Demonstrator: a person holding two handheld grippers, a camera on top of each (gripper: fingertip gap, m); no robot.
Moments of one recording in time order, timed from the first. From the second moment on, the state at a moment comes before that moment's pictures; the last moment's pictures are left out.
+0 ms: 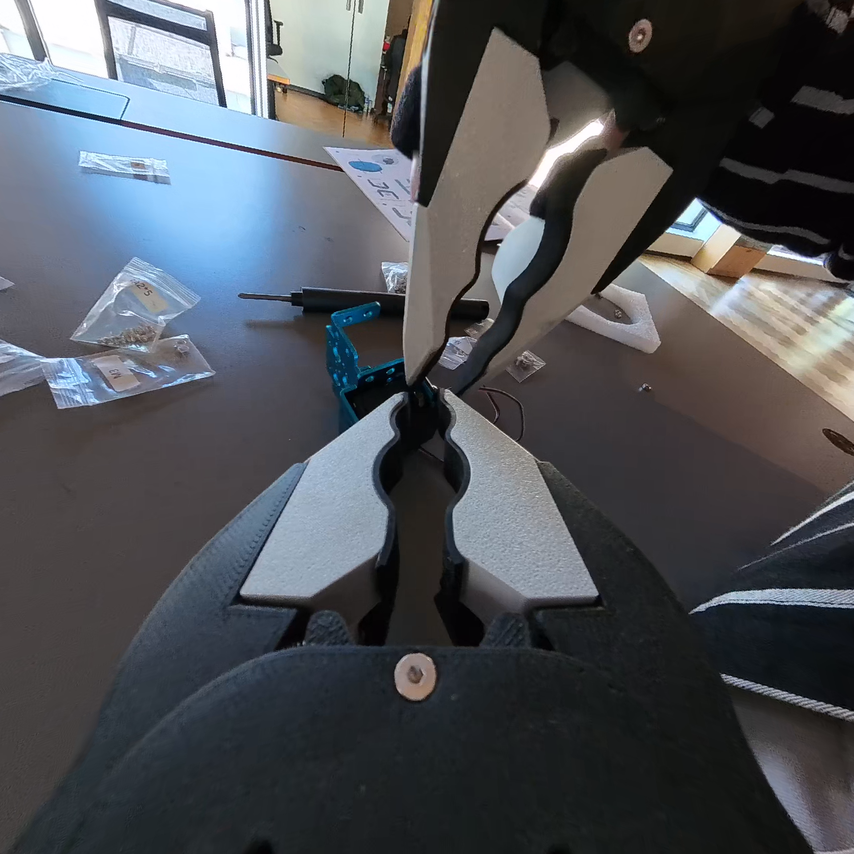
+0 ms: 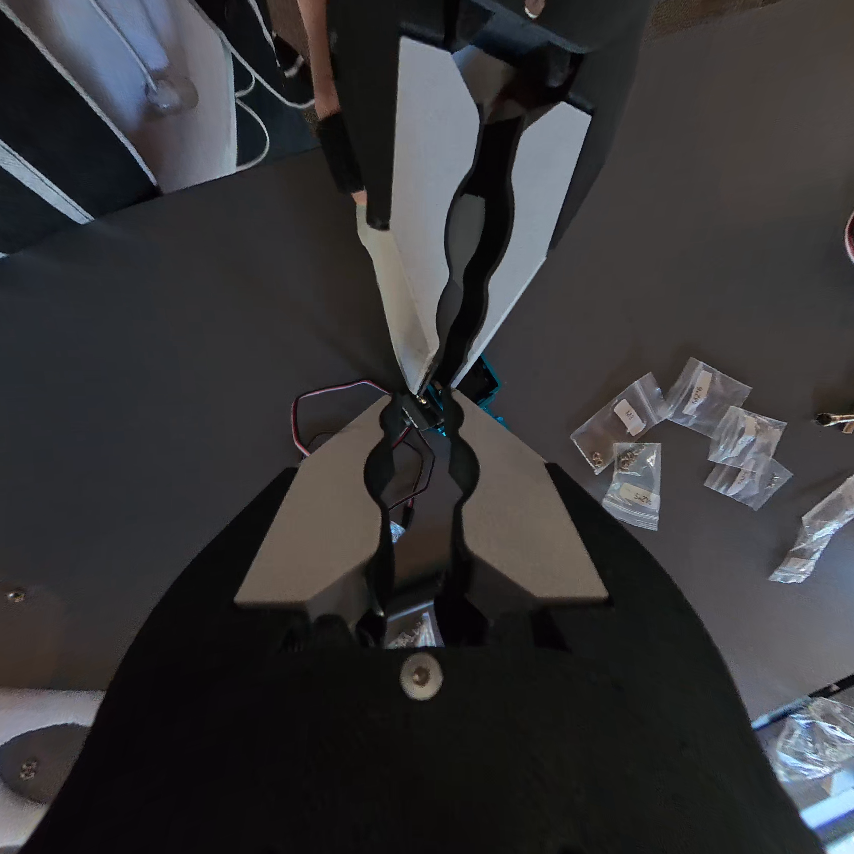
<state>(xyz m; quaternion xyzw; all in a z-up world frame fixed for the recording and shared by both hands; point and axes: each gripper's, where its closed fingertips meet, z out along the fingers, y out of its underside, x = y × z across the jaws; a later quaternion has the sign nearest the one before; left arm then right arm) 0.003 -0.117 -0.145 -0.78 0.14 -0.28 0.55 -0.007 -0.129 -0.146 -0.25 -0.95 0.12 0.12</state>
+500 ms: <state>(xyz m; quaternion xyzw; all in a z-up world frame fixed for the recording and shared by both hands) 0.001 -0.116 -0.145 -0.77 0.14 -0.28 0.55 -0.008 -0.127 -0.149 -0.18 -0.97 0.04 0.12</state>
